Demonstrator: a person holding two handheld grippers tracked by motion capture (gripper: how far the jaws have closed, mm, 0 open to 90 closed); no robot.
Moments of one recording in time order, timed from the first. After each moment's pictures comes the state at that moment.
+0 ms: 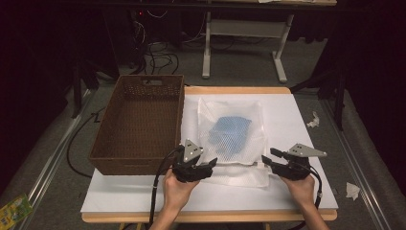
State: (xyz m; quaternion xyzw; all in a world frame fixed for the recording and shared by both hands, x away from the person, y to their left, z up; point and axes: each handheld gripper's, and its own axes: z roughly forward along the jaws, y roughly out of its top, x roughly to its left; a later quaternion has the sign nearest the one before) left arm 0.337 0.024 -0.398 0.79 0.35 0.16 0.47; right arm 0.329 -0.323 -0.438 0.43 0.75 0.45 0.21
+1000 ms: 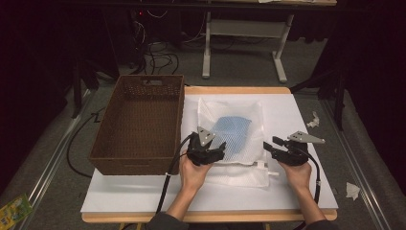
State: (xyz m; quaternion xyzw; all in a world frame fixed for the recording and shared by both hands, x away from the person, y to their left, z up) left arm 0.384 -0.016 -0.421 0.77 0.39 0.21 0.47; right arm 0.370 -0.332 -0.441 0.48 0.72 0.45 0.22
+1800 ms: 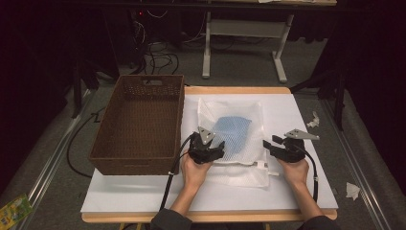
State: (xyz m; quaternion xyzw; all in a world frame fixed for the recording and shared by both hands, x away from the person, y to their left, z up) left arm 0.403 -0.021 -0.445 0.77 0.41 0.21 0.45; right arm 0.388 -0.335 -0.456 0.50 0.72 0.42 0.22
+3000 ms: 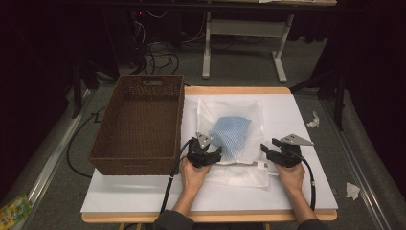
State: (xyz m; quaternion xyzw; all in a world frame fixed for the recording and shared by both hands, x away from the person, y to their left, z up) left arm 0.406 -0.018 -0.480 0.77 0.42 0.20 0.43; right arm 0.383 -0.328 -0.476 0.50 0.72 0.41 0.25
